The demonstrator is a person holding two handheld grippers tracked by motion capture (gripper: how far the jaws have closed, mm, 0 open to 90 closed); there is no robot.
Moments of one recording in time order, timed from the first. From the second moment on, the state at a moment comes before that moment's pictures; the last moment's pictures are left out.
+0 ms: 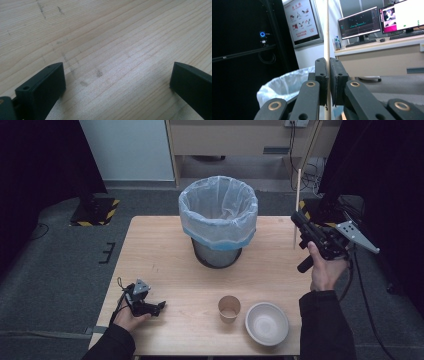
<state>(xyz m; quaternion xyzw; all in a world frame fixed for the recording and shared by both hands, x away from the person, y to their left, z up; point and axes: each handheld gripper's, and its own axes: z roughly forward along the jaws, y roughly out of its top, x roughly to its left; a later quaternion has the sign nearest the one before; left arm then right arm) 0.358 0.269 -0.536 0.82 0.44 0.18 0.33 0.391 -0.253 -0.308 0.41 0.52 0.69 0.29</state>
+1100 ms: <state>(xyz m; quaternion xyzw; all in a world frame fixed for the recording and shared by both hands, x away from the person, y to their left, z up) 0.358 0.269 -0.536 0.82 0.44 0.18 0.33 0.440 -0.209 -0.267 0.37 0.52 0.71 0.29</state>
